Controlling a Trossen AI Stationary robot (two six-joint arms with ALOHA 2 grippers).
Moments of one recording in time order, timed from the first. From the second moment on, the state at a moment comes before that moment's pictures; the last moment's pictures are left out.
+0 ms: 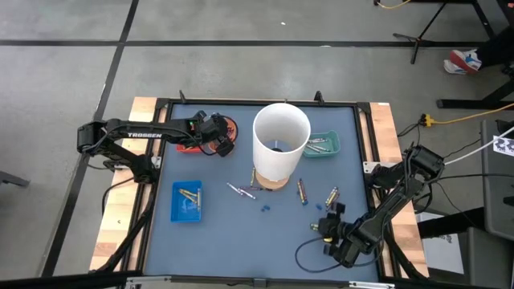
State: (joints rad) left arm 0.30 1.37 0.87 -0.48 -0.50 -0.26; right arm 0.96 1.67 0.87 -0.64 0.51 1.09
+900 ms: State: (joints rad) left arm 0.30 1.37 0.87 -0.48 -0.50 -0.26; right arm 0.96 1.67 0.85 -0.64 0.49 1.10
